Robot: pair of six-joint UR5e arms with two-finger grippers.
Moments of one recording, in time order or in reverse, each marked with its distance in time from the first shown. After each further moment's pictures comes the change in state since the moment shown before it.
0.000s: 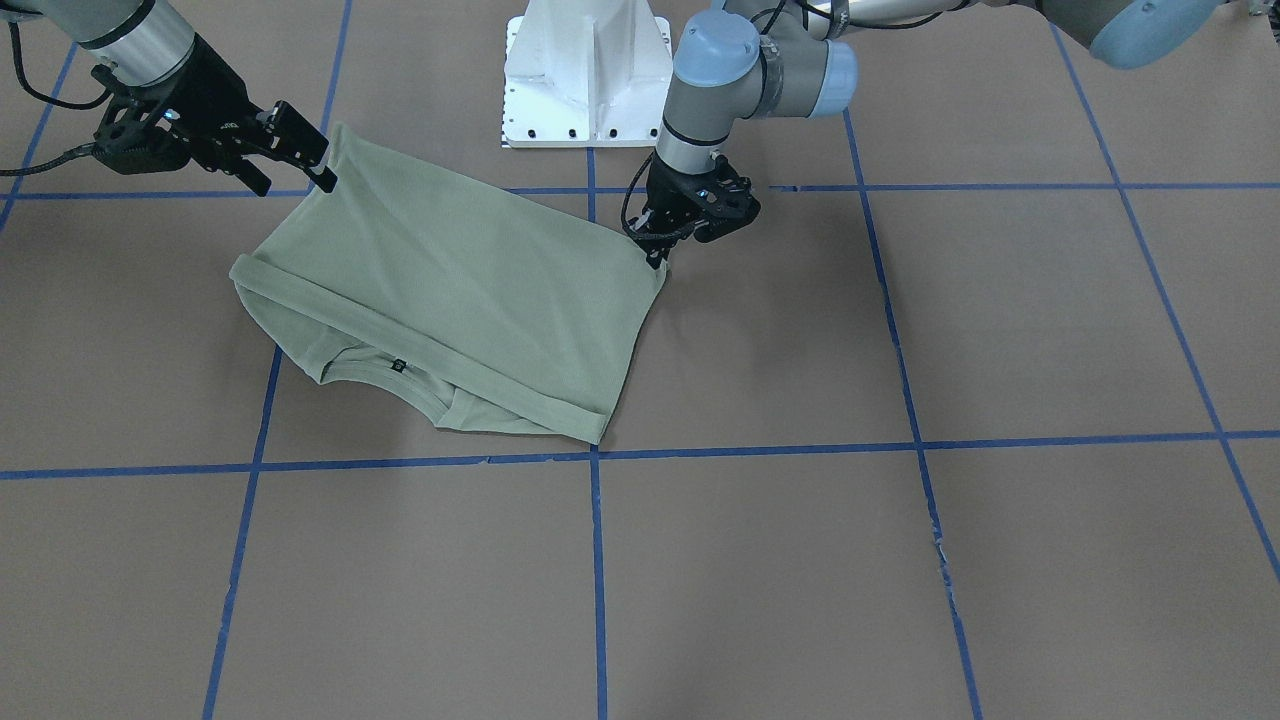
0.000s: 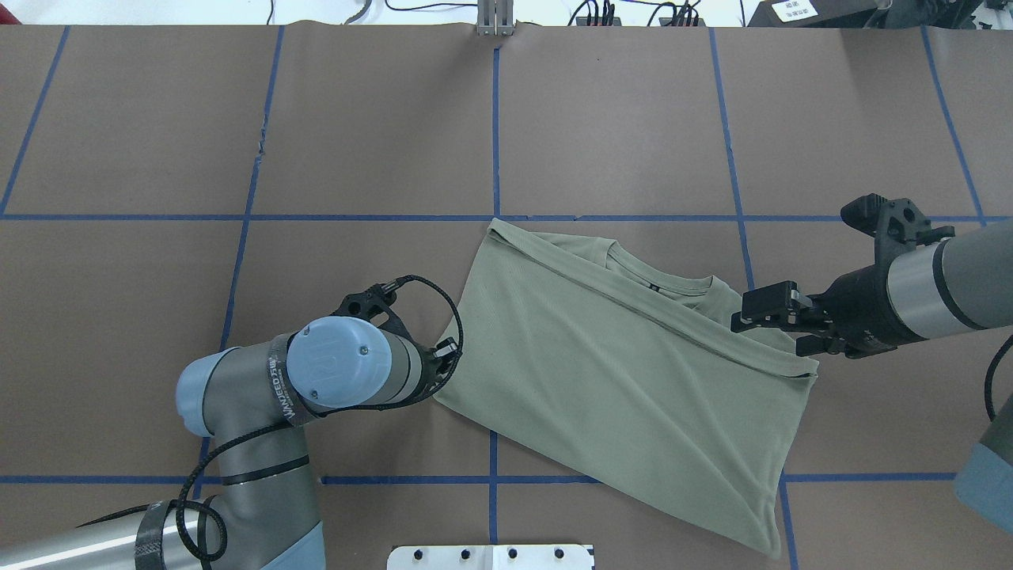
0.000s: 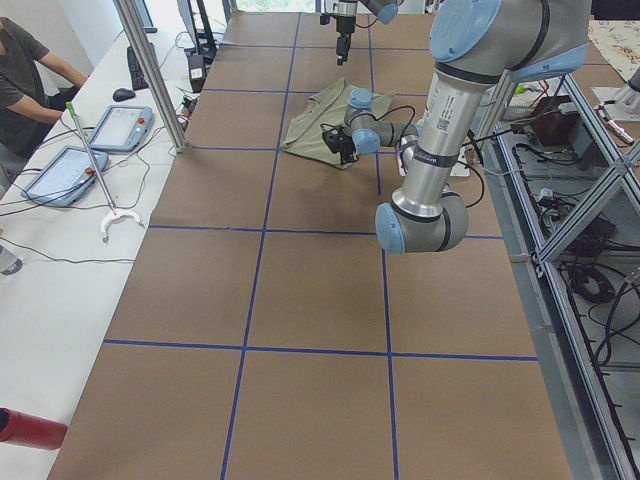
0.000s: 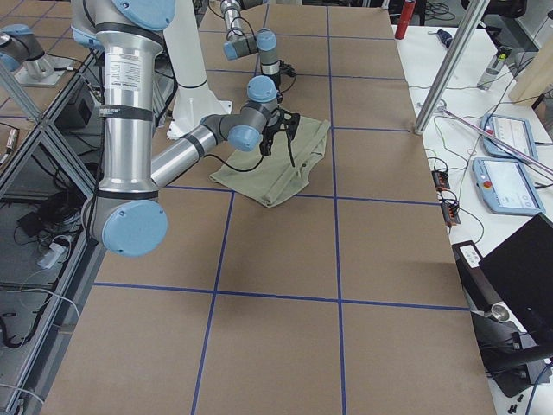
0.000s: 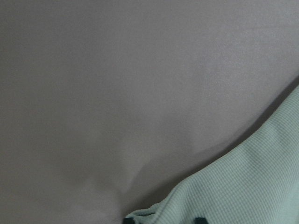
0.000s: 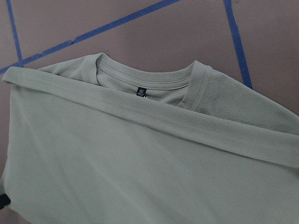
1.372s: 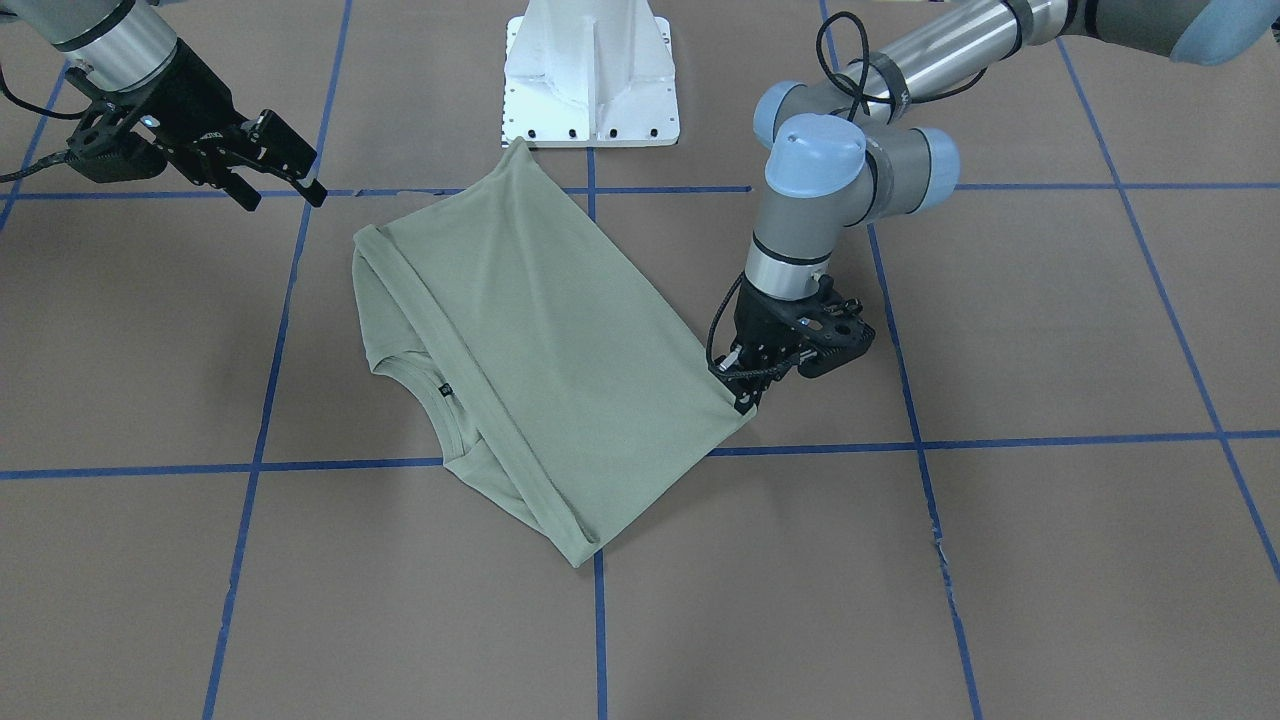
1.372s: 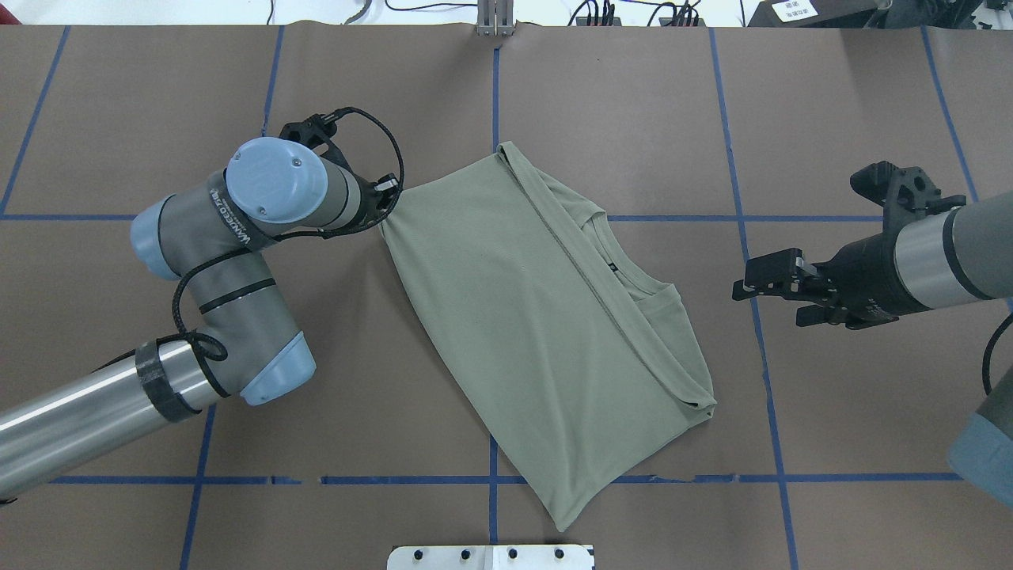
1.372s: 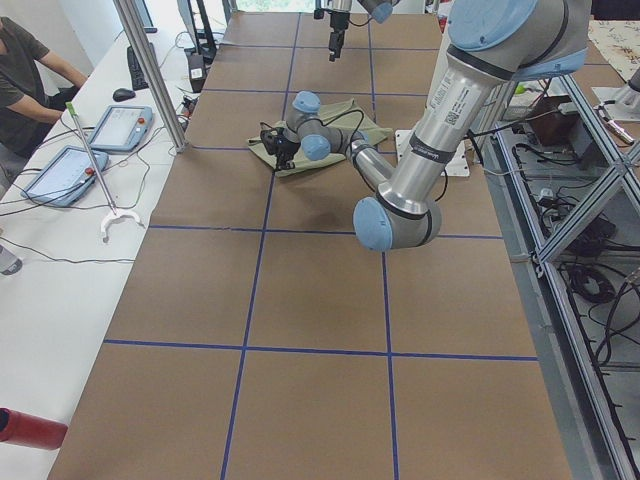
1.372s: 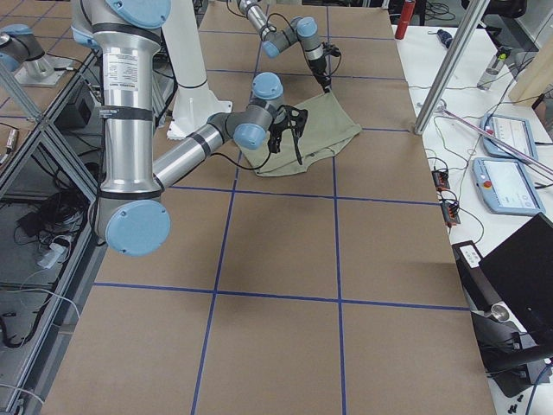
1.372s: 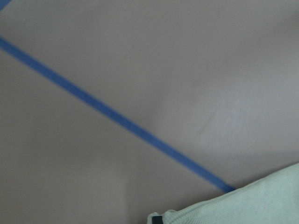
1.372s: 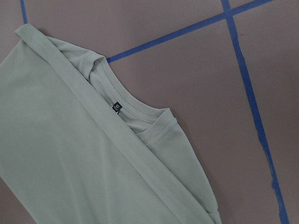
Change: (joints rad) left arm -0.318 -0.085 0.243 -0.143 0.017 0.260; right arm 0.057 0.041 -0.021 0.000 0.002 -0.009
